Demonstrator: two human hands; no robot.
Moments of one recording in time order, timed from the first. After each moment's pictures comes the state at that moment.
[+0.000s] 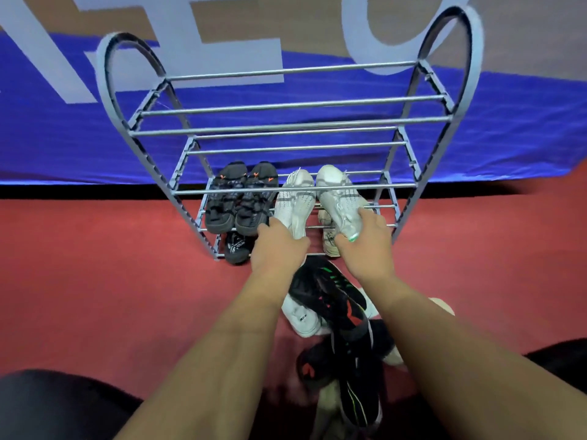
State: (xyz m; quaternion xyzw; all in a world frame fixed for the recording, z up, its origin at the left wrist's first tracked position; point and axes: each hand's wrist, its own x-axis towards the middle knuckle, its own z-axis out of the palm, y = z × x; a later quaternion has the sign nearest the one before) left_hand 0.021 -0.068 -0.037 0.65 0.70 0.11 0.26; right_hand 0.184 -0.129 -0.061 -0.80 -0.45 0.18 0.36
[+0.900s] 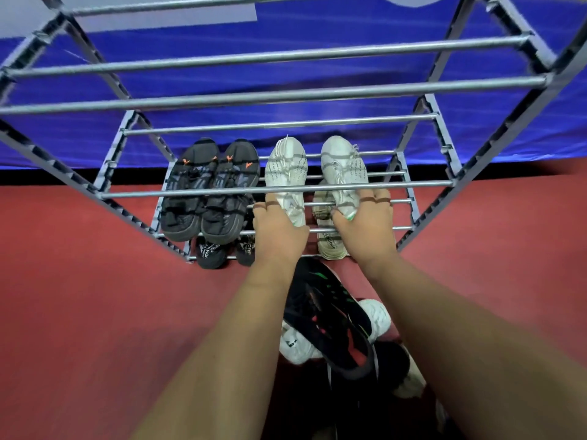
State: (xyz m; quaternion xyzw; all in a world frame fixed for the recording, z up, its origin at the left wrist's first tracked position) left_hand 0.081 0.036 -0.141 0.64 0.68 0.18 0.30; right_hand 0.238 -0.013 -0.147 -0.82 -0.44 0.19 0.31
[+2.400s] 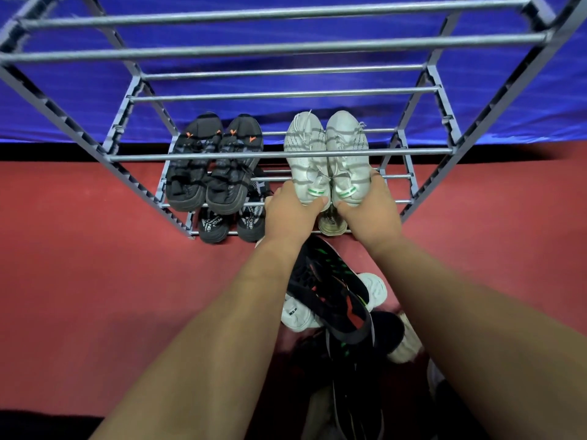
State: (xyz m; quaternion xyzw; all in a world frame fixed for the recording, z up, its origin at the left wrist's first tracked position) left_hand 0.076 0.009 -0.145 0.65 0.62 0.22 0.37; right_hand 0.231 -0.052 -0.136 -0.80 -0.42 0.24 0.35
